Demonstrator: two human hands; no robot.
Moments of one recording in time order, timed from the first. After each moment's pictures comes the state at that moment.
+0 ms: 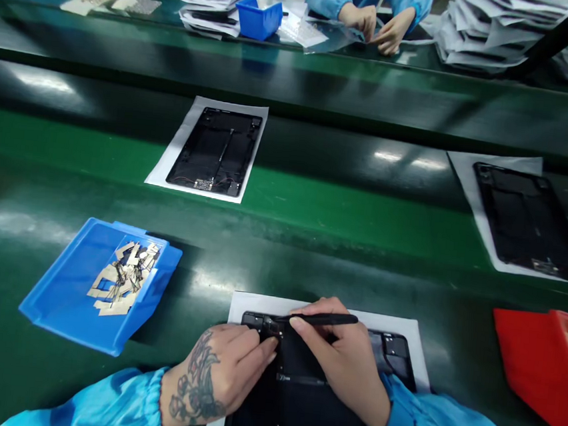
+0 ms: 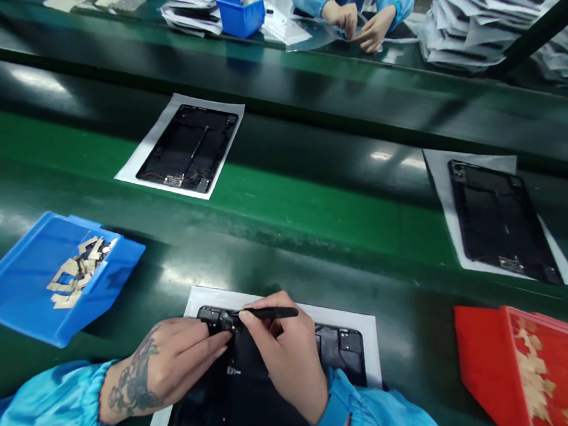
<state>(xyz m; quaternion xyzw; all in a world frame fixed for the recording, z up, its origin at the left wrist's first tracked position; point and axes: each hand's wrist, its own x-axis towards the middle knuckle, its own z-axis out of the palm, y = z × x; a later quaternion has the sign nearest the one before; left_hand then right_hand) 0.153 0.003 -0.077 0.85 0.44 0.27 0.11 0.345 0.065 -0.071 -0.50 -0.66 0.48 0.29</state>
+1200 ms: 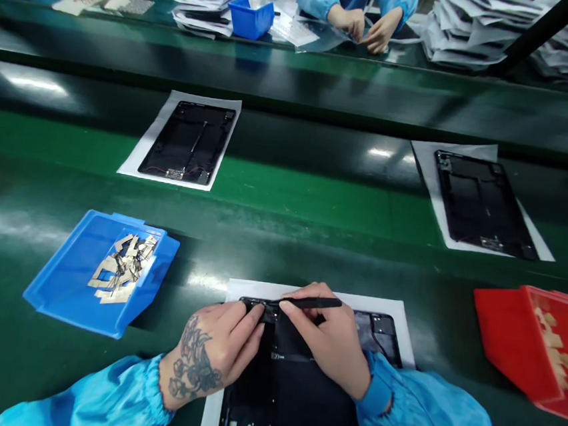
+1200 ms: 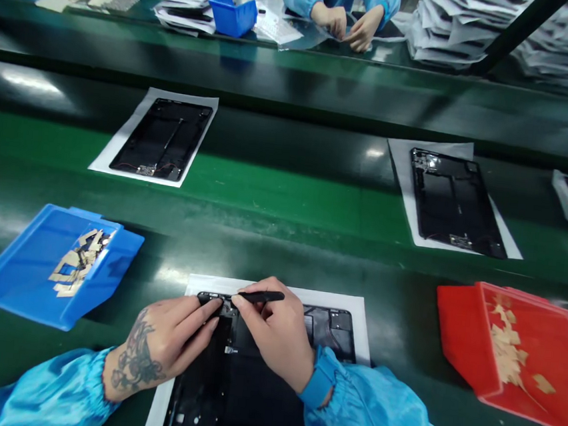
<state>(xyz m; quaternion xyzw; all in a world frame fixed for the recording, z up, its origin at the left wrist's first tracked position) 0.152 -0.003 -0.080 0.82 0.52 0.23 0.04 0.339 0.062 -0.068 -0.50 -0.69 0.44 0.29</state>
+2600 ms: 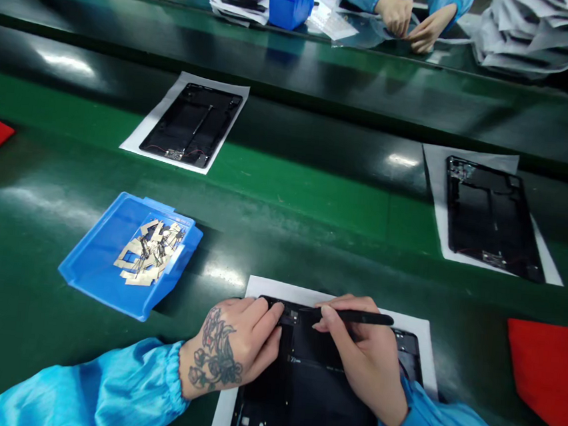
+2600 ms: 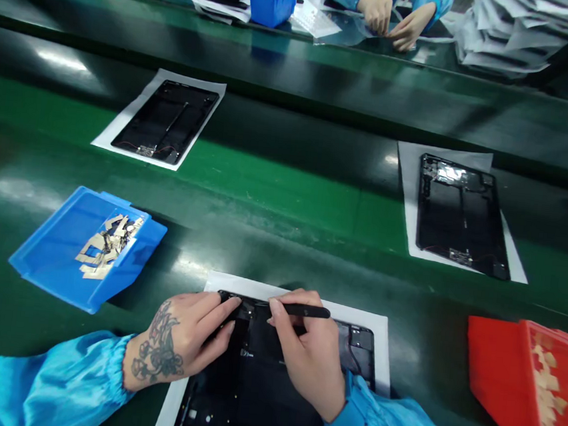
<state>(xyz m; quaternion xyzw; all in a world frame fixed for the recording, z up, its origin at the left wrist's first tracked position) 0.152 0.000 -0.075 0.81 0.53 0.23 0.08 0.352 0.060 -0.068 -0.50 -0.65 0.47 0.32</state>
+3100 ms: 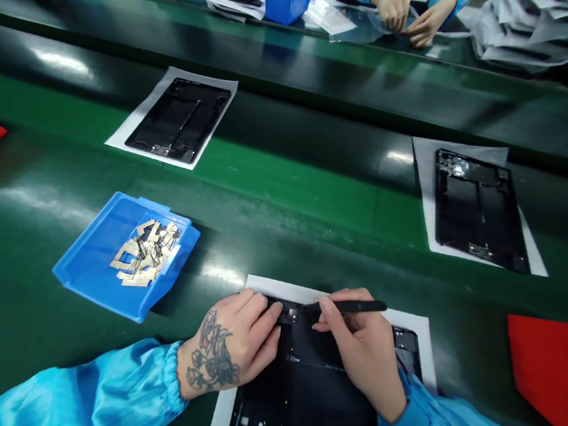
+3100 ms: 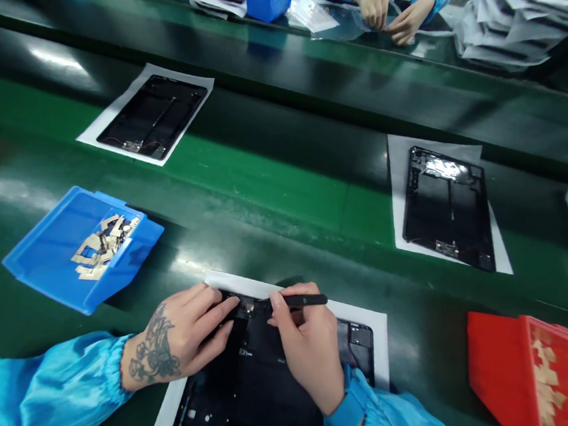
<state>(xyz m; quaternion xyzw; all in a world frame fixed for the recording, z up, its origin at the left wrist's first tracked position) 0.152 0.001 -0.073 0.81 0.53 0.23 0.07 0.353 0.063 -0.074 -0.56 -0.58 0.52 0.27</state>
